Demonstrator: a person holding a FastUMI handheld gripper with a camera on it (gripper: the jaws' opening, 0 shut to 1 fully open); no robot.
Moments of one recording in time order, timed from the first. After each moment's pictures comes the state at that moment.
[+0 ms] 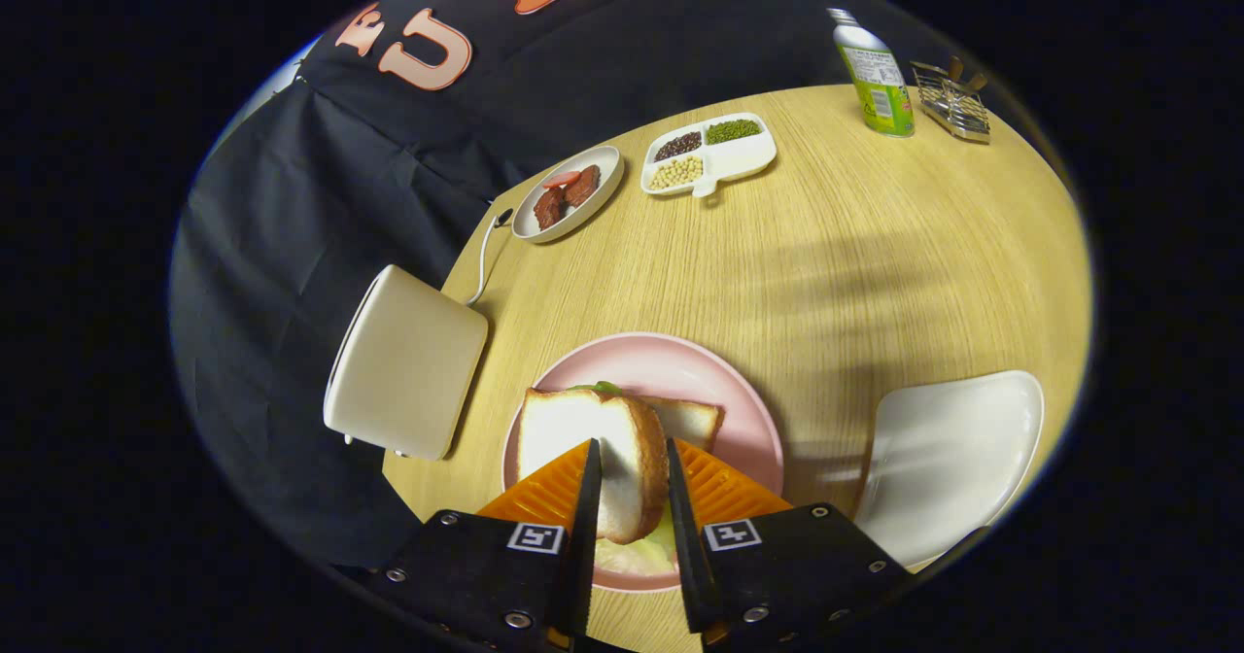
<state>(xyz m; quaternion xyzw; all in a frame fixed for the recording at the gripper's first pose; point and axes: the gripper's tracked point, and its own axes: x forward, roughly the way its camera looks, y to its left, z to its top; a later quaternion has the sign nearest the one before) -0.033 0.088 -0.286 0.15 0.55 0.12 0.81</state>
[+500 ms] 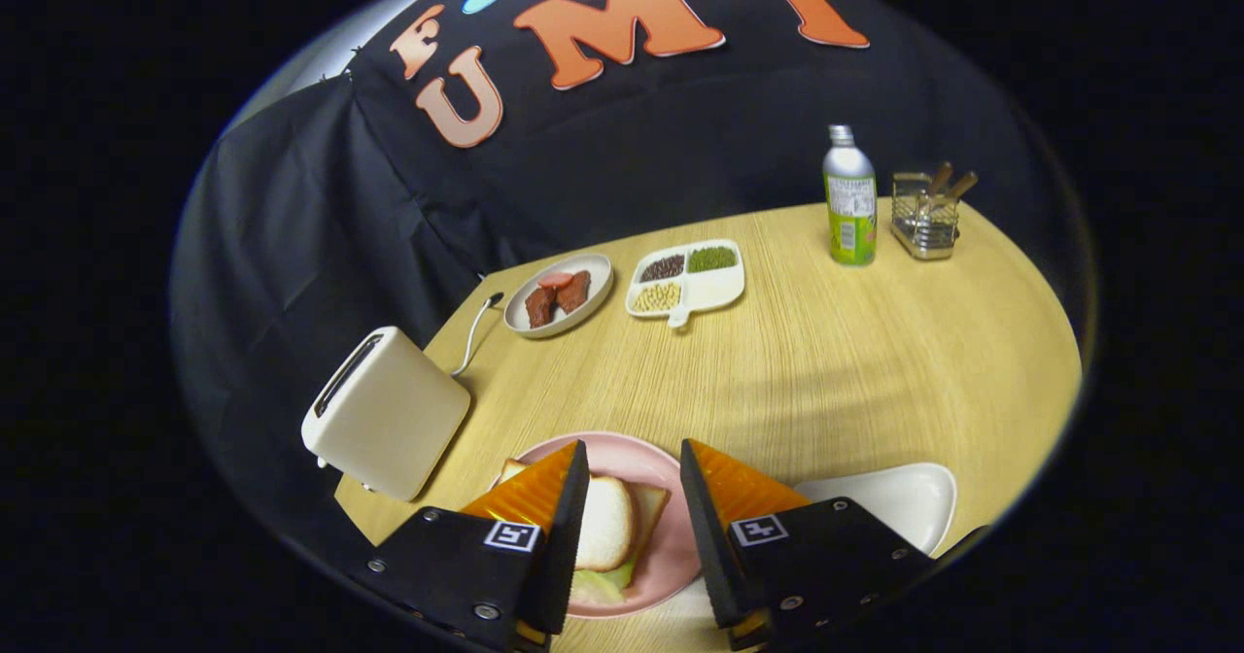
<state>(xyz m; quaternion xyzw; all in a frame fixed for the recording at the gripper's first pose) 0.019 0.062 -0.214 0.09 0.38 0.10 0.91</state>
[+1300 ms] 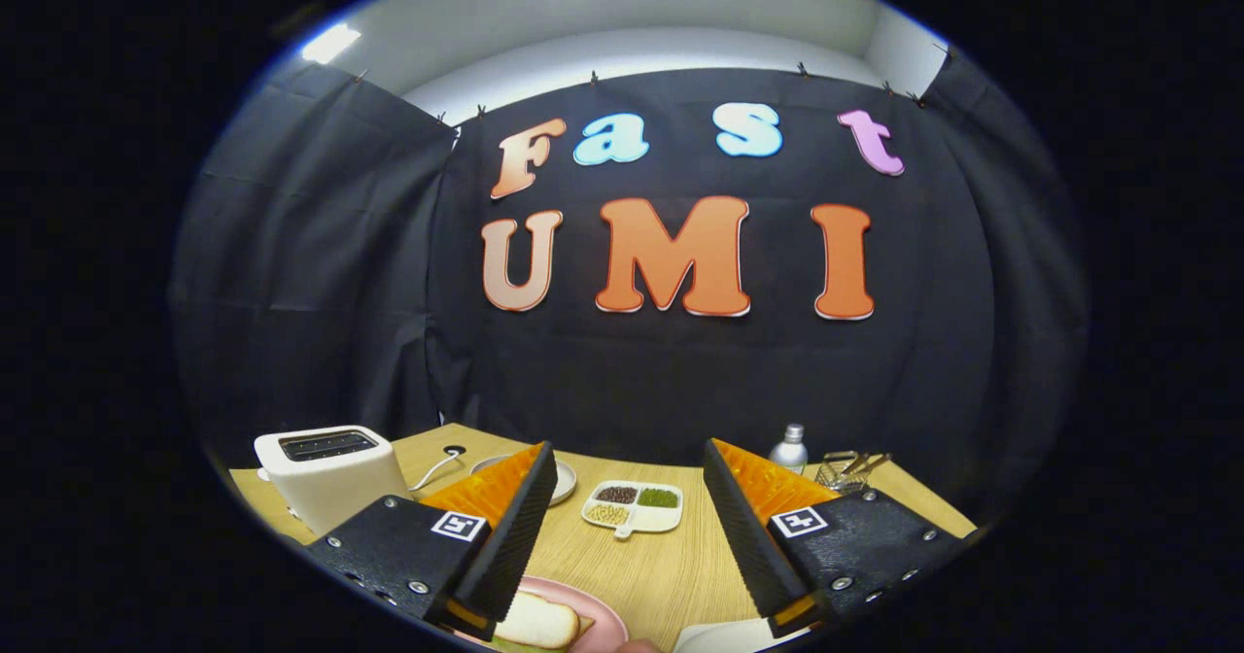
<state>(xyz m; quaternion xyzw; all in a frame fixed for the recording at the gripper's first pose) 0.046 0.071 -0.037 -0.07 0.04 0.07 0.99</state>
